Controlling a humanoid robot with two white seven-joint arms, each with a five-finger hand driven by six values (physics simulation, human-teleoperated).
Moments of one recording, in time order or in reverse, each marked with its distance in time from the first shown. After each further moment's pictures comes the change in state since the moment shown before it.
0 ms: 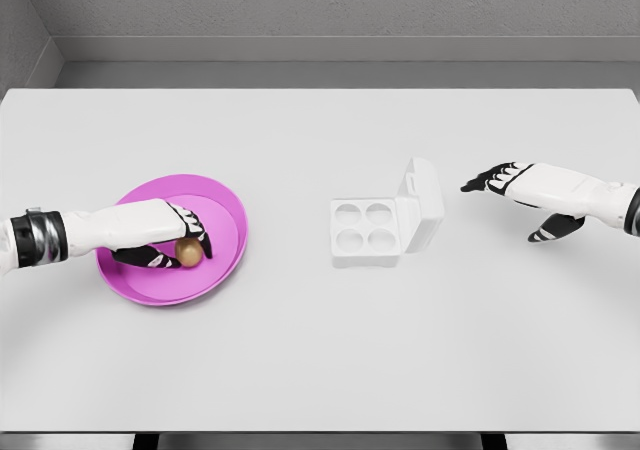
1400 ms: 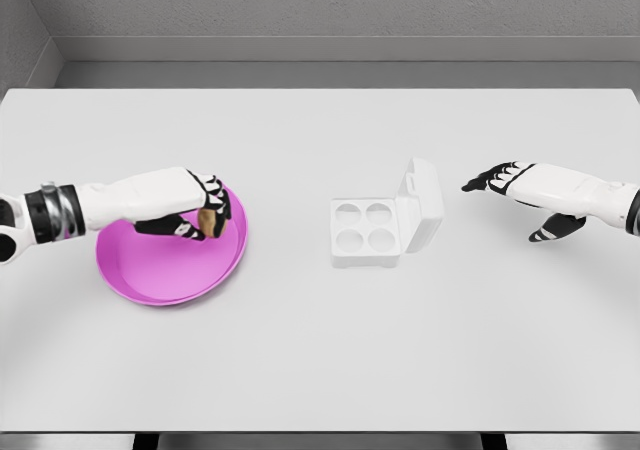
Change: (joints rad) left arm -0.049 -0.086 0.048 -0.028 0.013 -0.001 -0.001; right arm 0.002 -0.003 -0.002 -0.001 -0.004 0.000 -0.001
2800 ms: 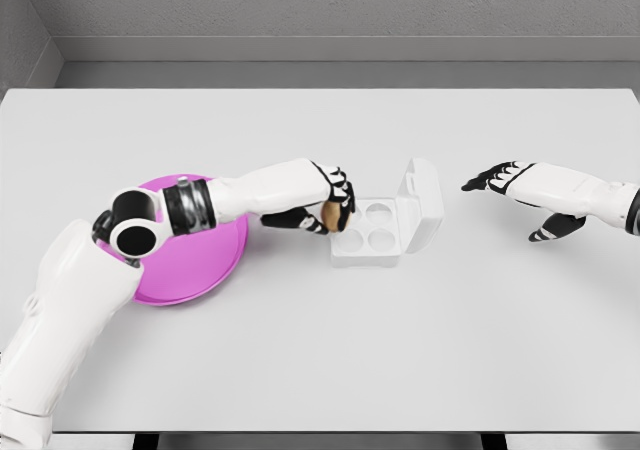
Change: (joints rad) left arm -0.057 -0.413 -0.014 0.073 -0.146 0.000 0.000; right arm 0.000 0.000 0.000 -0.001 0.000 0.000 -0.002
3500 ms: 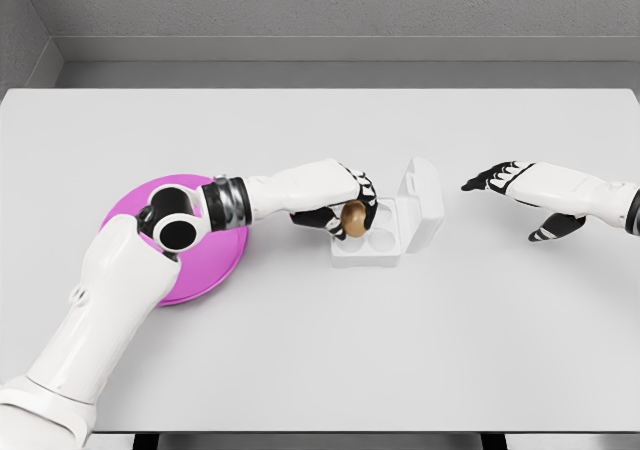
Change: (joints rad) left arm -0.037 -0.116 0.003 0.110 -0.106 0.000 0.000; right arm 0.000 0.000 0.000 0.000 0.000 0.000 -0.002
